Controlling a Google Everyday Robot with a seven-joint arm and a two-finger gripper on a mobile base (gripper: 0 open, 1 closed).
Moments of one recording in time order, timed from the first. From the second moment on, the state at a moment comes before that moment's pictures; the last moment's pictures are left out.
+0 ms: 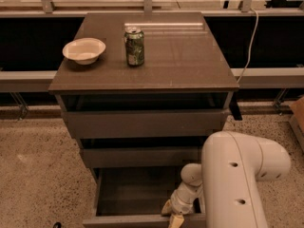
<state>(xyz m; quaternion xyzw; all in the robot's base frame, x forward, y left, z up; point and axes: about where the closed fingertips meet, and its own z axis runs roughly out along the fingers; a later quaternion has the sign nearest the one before) 0.411 -0.086 0.227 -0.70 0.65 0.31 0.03</state>
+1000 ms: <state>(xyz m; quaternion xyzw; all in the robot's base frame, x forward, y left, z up) 0.409 -0.098 0.236 -0.69 0.65 0.31 0.06</state>
